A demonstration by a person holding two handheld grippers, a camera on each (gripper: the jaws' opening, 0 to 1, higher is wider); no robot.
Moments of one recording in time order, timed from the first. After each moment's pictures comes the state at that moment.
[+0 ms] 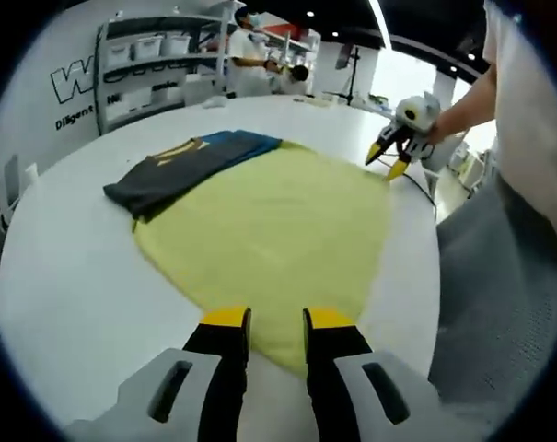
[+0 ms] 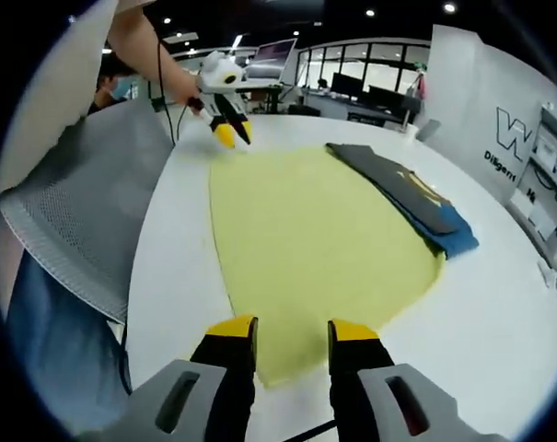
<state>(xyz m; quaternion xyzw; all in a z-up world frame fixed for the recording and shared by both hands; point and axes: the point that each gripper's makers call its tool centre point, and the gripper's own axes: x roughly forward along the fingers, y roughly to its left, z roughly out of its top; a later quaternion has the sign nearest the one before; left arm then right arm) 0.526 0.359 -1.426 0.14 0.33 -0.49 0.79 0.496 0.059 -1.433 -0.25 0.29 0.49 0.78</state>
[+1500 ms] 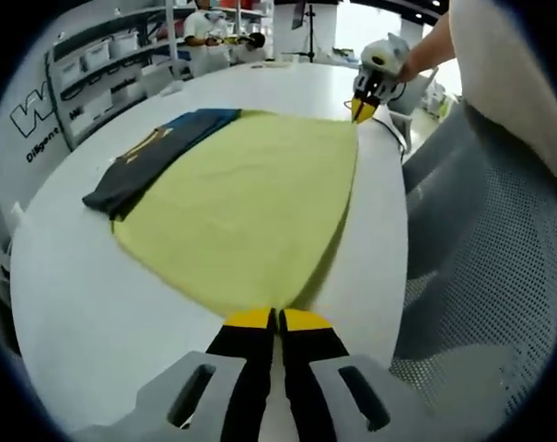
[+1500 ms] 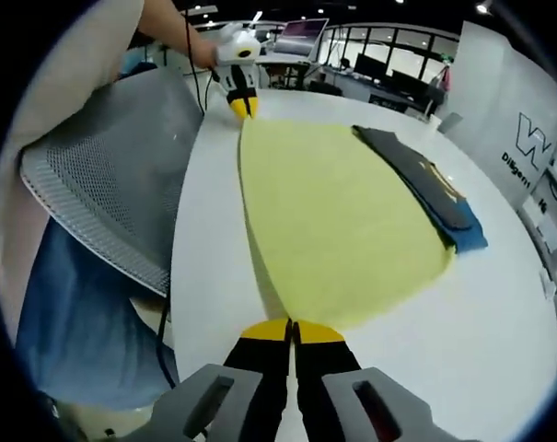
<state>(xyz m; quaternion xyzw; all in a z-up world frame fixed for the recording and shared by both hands) 0.483 0.375 -1.421 0.24 0.35 -0.51 0.75 0.451 0.051 -1.424 -0.29 0.32 0.50 0.75</state>
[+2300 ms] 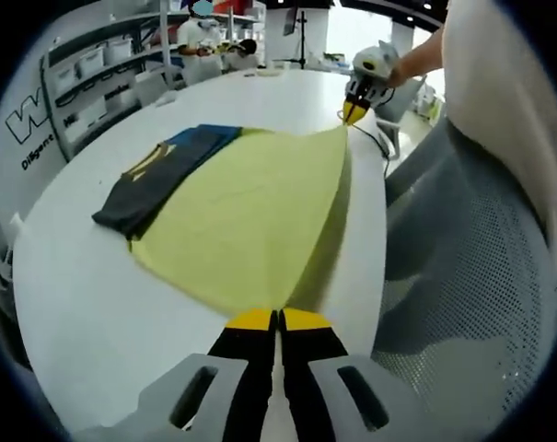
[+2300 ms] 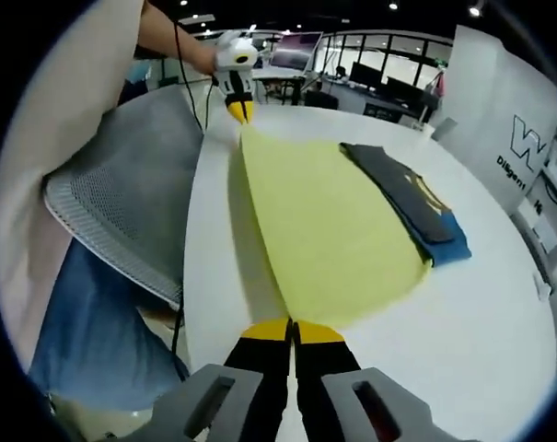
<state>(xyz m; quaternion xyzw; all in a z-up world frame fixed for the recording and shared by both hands) 0.484 0.383 -1.384 0.24 0.34 -0.54 0.73 0.459 0.045 -1.388 -0.29 0.30 0.50 0.76</state>
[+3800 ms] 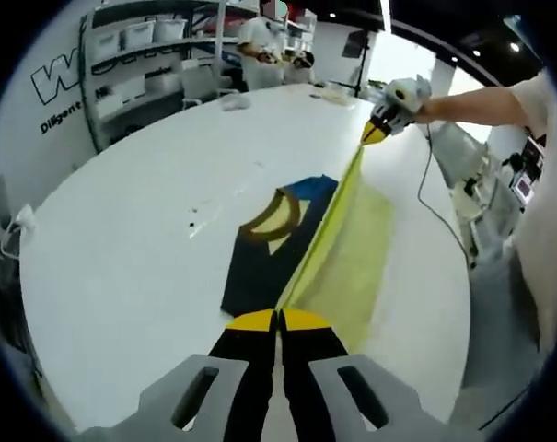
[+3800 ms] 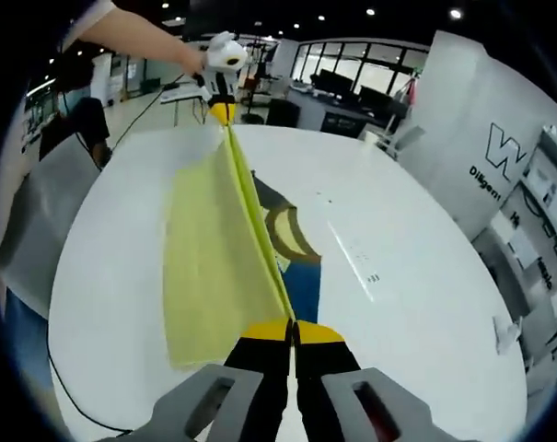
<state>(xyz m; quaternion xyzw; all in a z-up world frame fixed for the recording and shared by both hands) 0.791 0.362 -1.328 0.16 0.38 -0.48 0.77 0.776 0.027 -1.335 -0.30 0.28 0.46 0.79</state>
